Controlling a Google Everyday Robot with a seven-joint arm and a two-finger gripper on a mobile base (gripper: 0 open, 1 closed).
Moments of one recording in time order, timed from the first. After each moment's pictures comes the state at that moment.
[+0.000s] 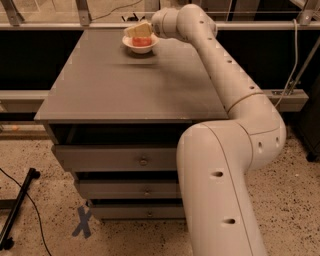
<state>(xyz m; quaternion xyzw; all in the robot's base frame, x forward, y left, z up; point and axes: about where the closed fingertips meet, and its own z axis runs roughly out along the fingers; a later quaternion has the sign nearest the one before) 0.959 0.039 0.944 -0.31 0.70 0.16 0.62</state>
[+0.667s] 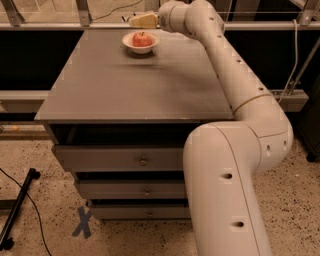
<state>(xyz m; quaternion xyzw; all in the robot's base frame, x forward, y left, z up) 0.956 0.014 0.976 -0.28 0.69 0.17 0.65</state>
